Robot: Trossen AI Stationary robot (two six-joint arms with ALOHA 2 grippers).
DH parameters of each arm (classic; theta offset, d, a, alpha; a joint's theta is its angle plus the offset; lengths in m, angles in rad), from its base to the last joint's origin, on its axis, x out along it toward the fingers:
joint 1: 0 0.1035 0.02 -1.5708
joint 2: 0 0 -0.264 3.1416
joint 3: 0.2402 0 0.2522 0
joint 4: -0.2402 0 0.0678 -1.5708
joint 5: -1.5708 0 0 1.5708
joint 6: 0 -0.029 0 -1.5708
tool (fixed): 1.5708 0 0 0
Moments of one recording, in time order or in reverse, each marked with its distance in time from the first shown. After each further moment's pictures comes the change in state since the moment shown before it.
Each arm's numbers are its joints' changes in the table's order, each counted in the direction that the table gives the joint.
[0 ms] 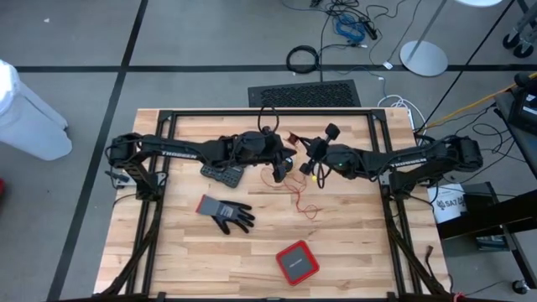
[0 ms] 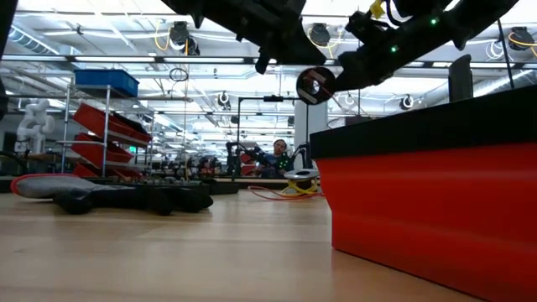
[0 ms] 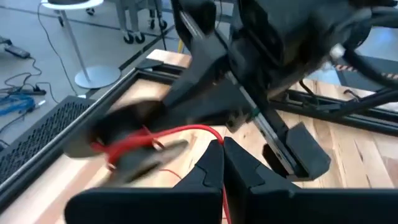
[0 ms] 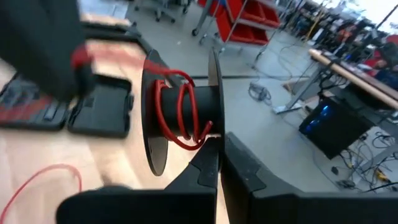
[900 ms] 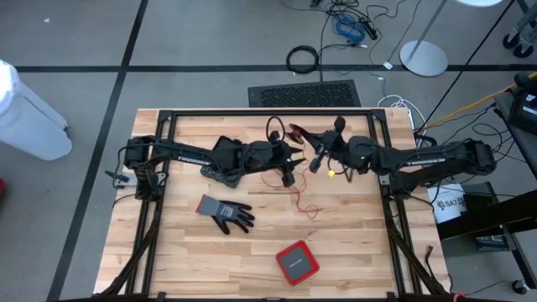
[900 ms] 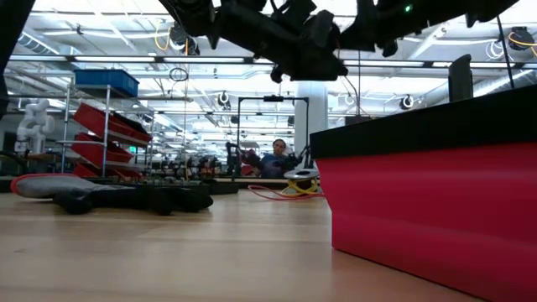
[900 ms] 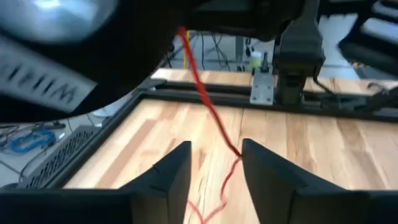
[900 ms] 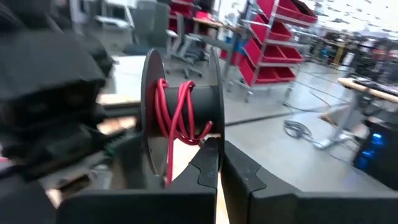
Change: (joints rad) left arm -0.031 0.138 0.000 0.228 0.088 -0.163; right arm 0.002 -0.192 0.016 0.034 0.171 -0.063
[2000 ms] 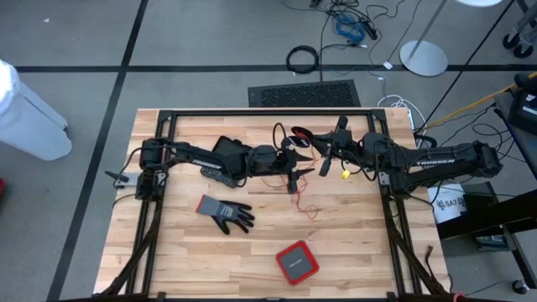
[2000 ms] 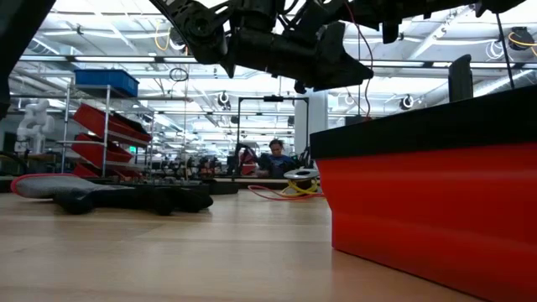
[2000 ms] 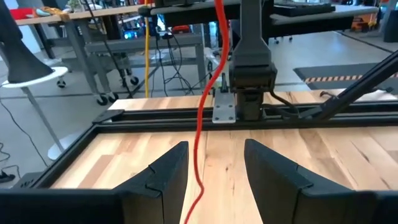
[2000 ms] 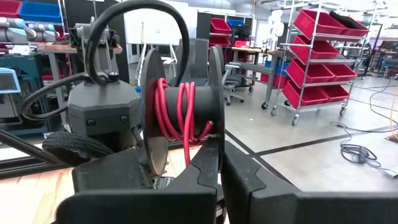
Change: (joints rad) left arm 0.004 0.138 -0.001 0.258 -0.185 -0.080; right arm 0.001 -0.103 0.000 0.008 0.174 -0.068
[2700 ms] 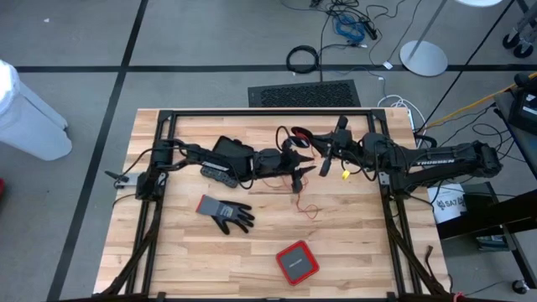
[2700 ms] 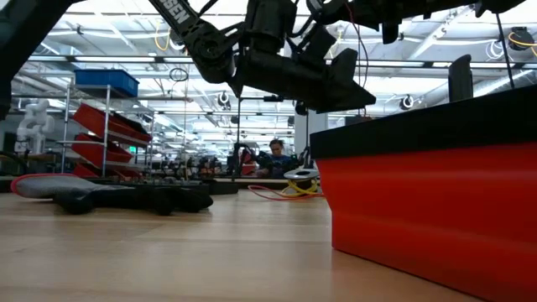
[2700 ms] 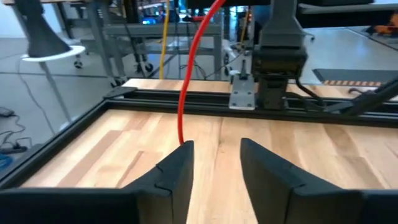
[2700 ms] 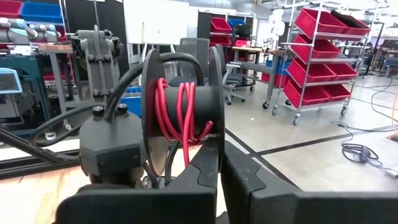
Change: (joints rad) left arm 0.008 0.102 0.025 0.059 0.079 0.075; right arm 0.000 0.001 0.000 -0.003 0.003 -0.004
